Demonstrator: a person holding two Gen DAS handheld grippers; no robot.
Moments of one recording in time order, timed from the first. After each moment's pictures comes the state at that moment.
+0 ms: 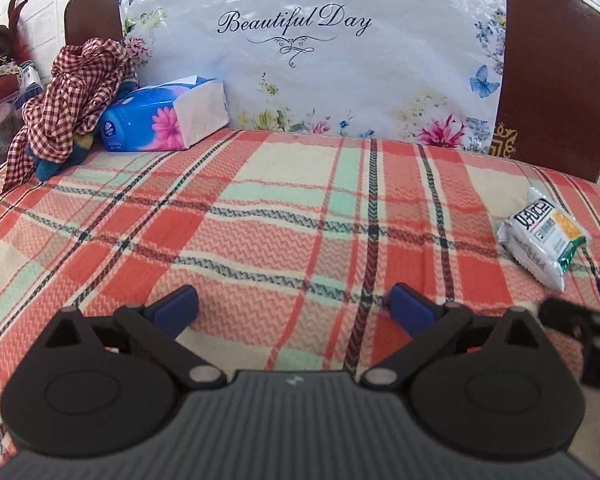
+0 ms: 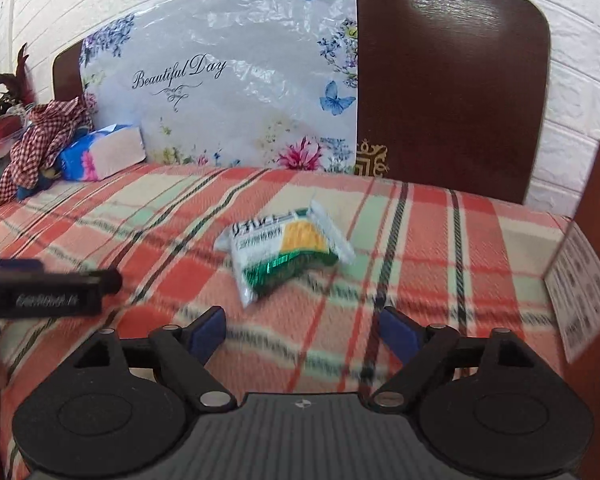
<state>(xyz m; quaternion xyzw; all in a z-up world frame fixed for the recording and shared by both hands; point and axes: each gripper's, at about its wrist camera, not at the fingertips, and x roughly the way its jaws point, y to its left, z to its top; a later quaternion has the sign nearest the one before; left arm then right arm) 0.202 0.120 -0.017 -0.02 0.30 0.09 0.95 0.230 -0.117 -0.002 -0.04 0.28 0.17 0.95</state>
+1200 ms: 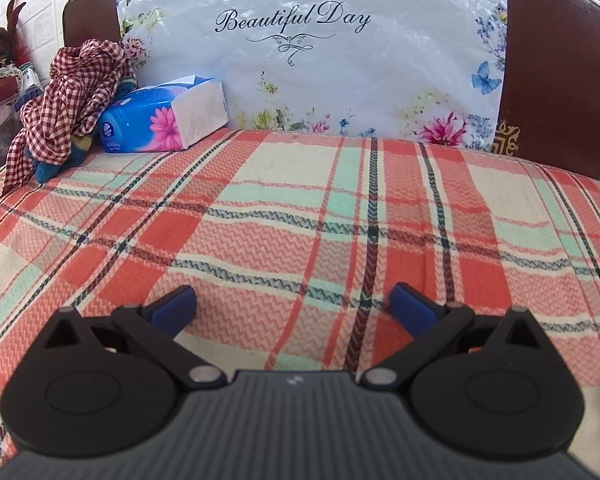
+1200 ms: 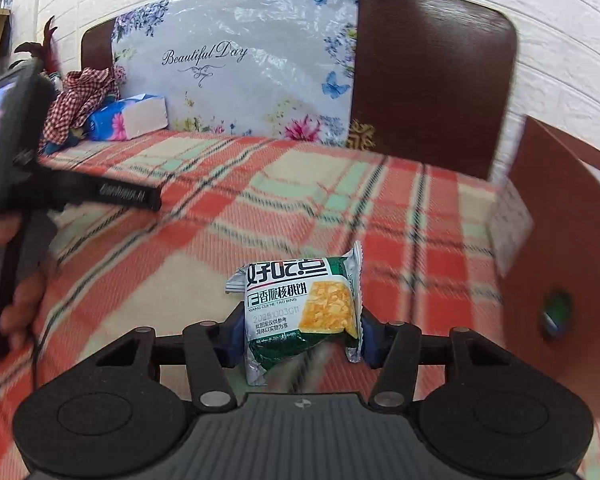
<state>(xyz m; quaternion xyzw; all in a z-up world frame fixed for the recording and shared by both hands) 0.206 0.119 -0.016 -0.02 0.31 0.09 0.95 0.136 -0.156 -0.001 -0.08 0.29 0.17 0.94</state>
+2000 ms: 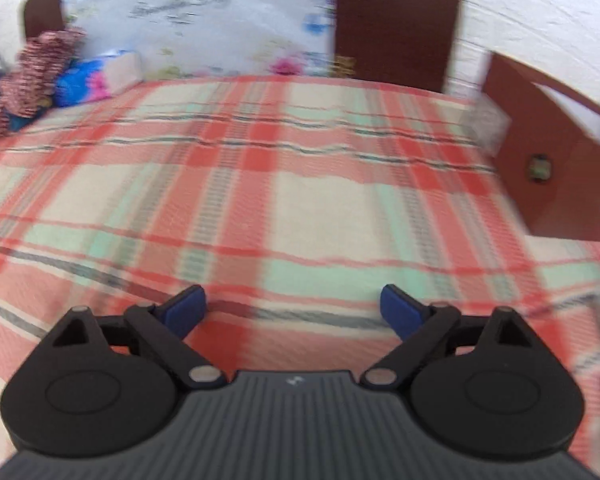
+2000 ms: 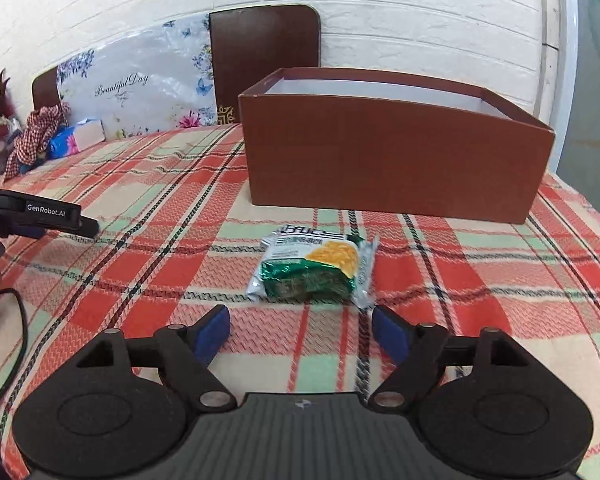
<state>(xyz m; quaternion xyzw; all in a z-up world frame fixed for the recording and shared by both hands) 0.049 -0.001 0.003 -0.02 0.37 -0.04 0.93 -0.015 -0.316 -0.004 0.00 0.29 0.07 0.95</state>
